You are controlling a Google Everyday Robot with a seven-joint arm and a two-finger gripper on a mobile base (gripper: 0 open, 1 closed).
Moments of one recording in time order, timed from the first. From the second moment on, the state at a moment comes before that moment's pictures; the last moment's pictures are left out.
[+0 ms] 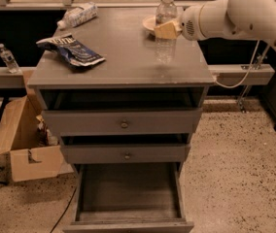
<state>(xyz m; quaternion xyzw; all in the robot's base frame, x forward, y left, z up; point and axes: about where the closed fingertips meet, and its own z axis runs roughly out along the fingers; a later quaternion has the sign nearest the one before) 0.736 -0.078 0.957 -0.33 0.77 0.17 0.52</state>
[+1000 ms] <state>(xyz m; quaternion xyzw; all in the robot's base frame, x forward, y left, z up) 0.639 -0.101 0.974 -0.48 0.72 0.16 0.48</state>
